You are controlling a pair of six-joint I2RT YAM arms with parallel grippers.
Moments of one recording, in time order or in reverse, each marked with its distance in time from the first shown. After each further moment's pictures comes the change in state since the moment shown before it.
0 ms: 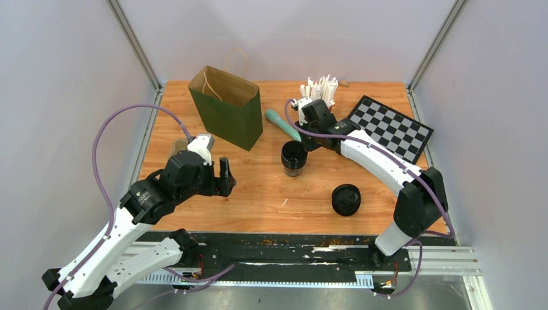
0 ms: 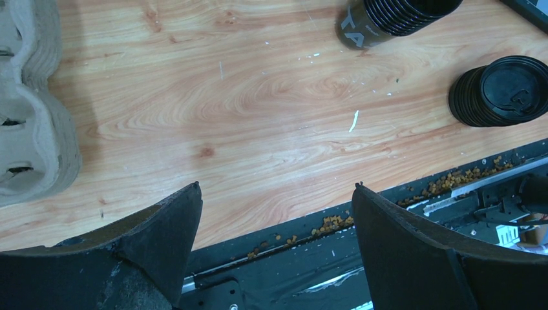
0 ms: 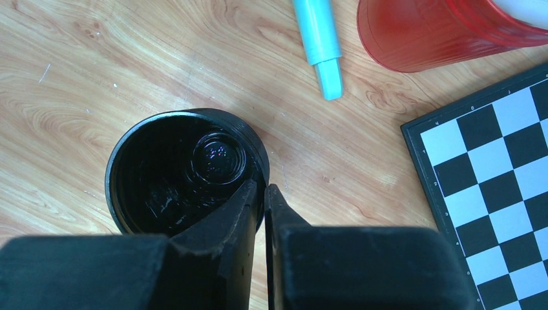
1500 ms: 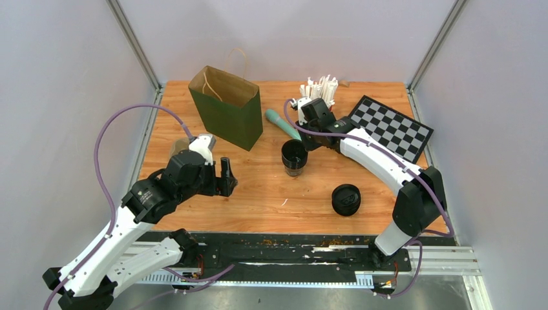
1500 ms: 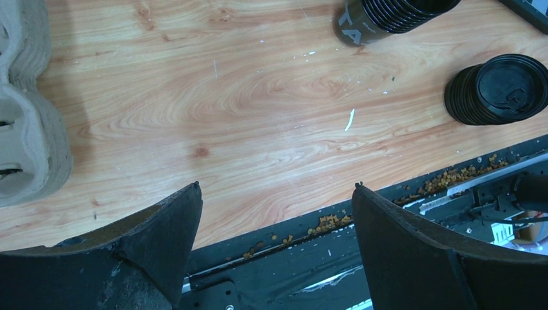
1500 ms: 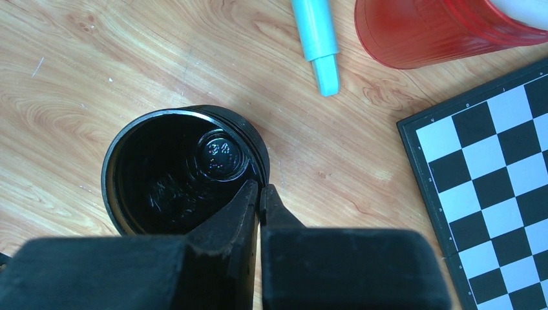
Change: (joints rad) left arm 0.000 0.001 -0.007 0.013 0.011 -0.006; right arm 0.000 0.011 0.027 -0.036 0.006 -0.014
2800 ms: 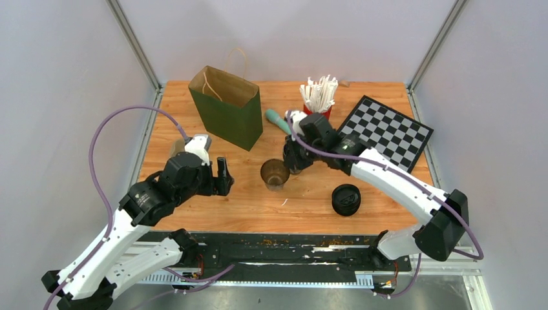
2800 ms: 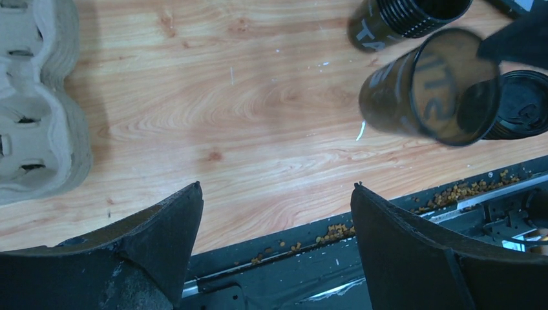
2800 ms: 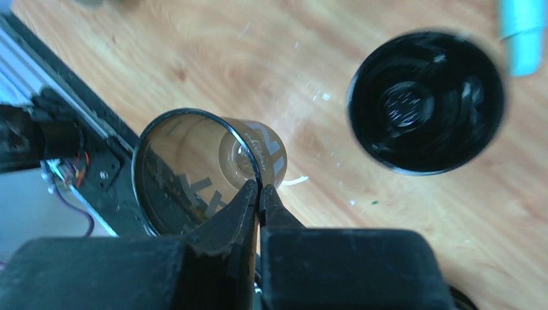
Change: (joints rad) left arm 0.000 -0.012 0.009 -0.006 -0.054 0.001; right arm 0.143 -0.214 -0.059 -0.004 -0.222 0.235
